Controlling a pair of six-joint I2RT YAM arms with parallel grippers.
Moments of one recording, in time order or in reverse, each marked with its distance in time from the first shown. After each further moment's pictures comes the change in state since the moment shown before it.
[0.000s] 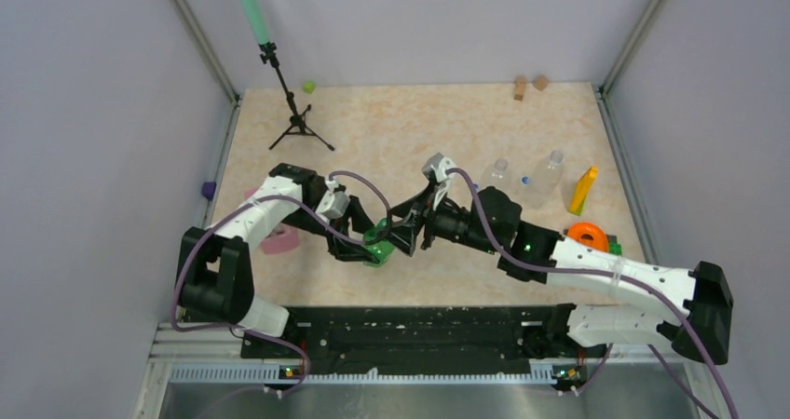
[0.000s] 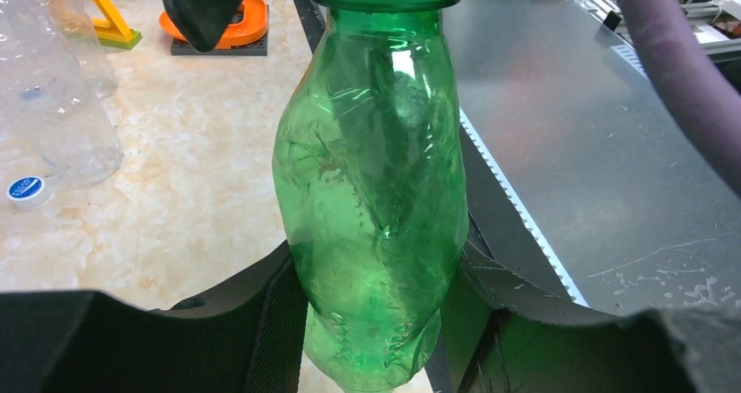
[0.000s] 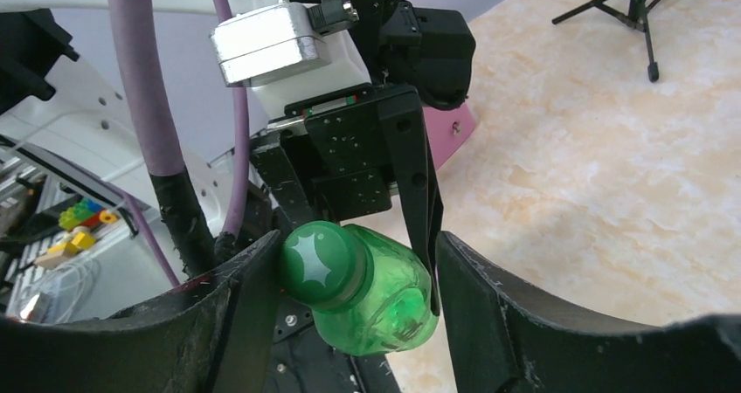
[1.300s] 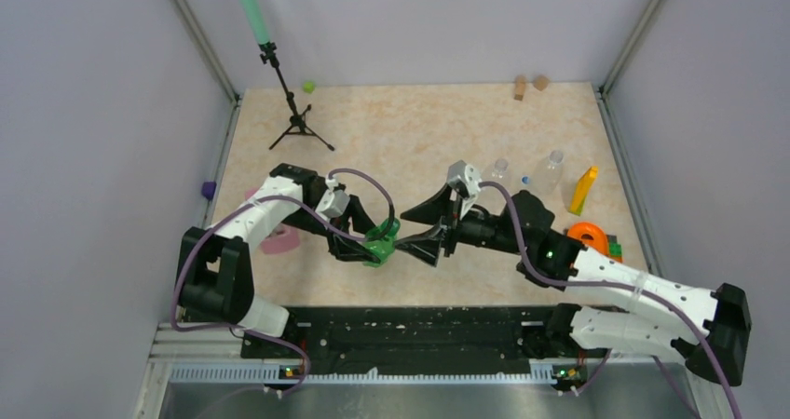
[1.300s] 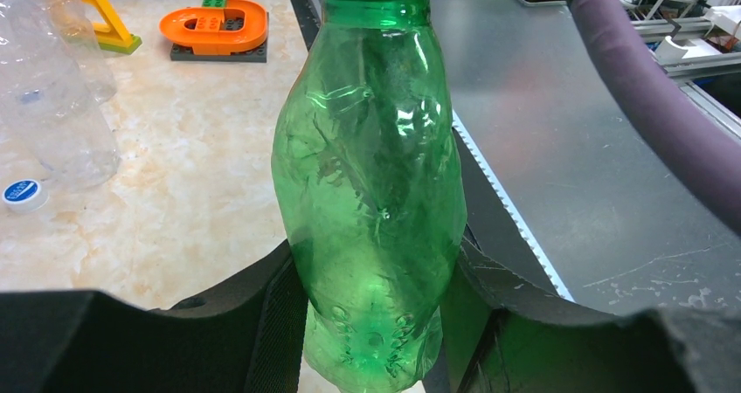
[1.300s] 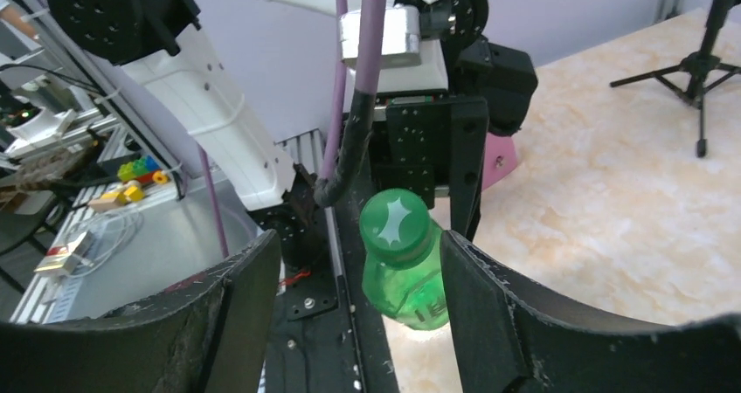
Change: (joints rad) left arm 0.000 0.000 -0.003 -0.003 0.019 -0.010; right arm -0.076 -0.145 -0.123 0.108 -0.251 -0.060
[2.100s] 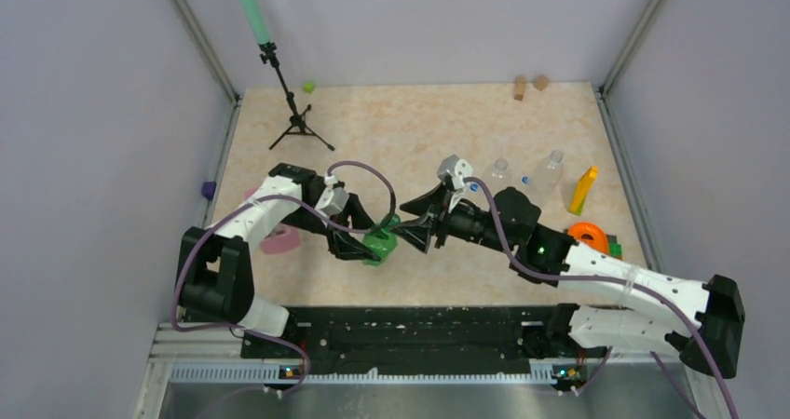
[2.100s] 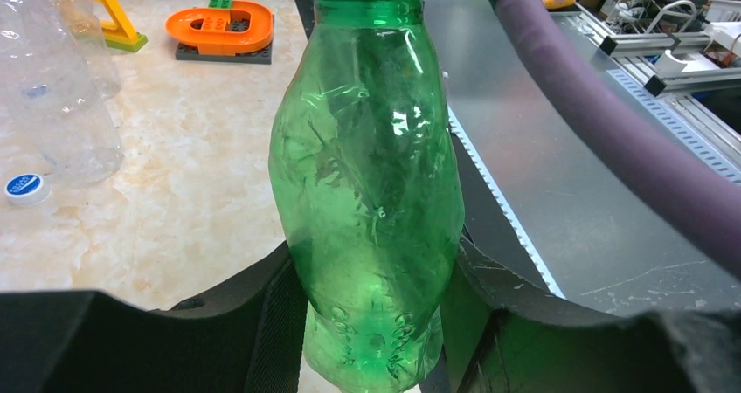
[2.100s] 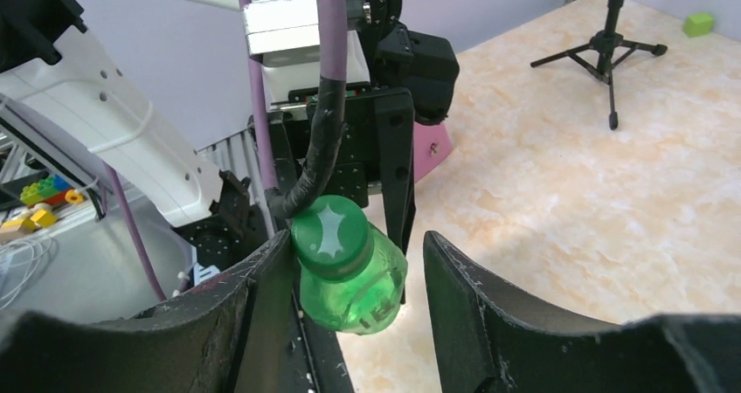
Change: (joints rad) left arm 0.004 0.000 0.000 0.002 0.010 -0.019; right arm 0.024 0.090 0.071 -0.050 0.185 -0.071
